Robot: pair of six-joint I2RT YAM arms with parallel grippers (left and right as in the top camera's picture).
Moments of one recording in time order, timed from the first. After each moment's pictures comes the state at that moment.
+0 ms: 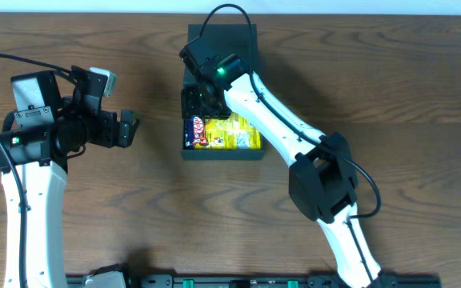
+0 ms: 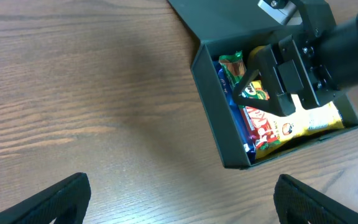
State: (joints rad) left arm 0.20 1.29 1.21 -0.89 0.46 0.33; right arm 0.67 2.33 2.14 -1.04 -0.18 0.62
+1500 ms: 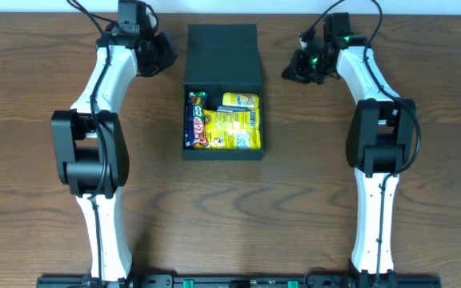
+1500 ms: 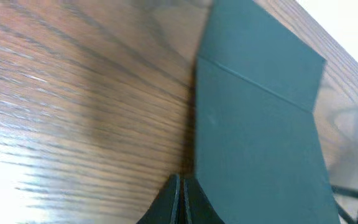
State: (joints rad) left arm -0.05 2.29 1.91 -0.65 0.33 -0.56; right arm 0.05 2.59 2.17 -0.81 -0.62 0.24
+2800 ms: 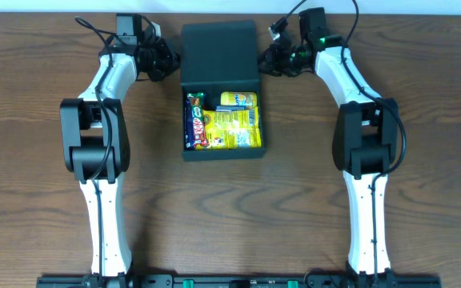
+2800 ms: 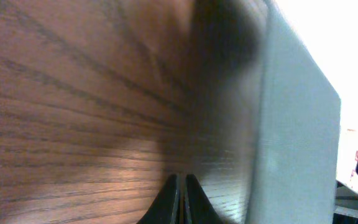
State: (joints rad) left arm -0.01 2.45 1.92 -0.43 0.66 -0.64; right arm 0.15 2.59 2.18 -0.64 -0.89 0.26
